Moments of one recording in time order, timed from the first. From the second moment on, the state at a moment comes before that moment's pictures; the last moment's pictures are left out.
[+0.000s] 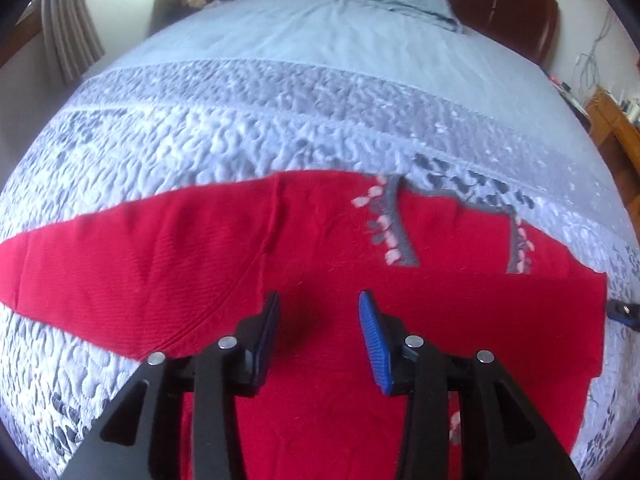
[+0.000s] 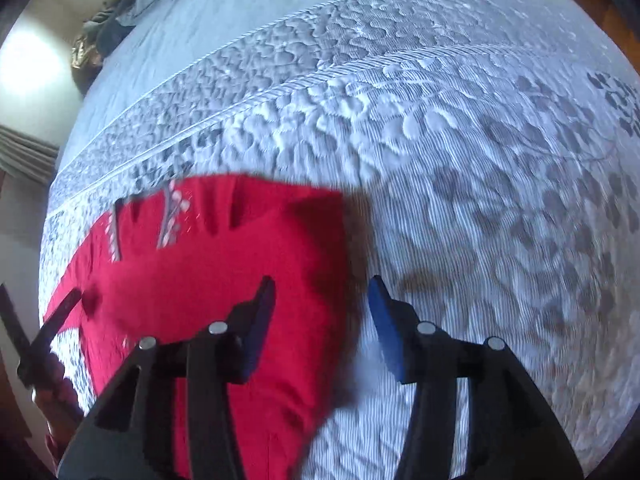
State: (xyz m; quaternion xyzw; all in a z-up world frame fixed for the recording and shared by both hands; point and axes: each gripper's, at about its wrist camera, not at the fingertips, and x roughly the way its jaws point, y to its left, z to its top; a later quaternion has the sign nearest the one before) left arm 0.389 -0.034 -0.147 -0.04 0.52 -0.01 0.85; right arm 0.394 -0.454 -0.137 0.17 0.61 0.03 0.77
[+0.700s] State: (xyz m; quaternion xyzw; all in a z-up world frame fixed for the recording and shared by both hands) left arm 0.254 0.029 -0.170 -0.02 0.55 -0.01 0.84; right arm 0.205 -0.406 -0.145 0.16 0.62 0.12 0.76
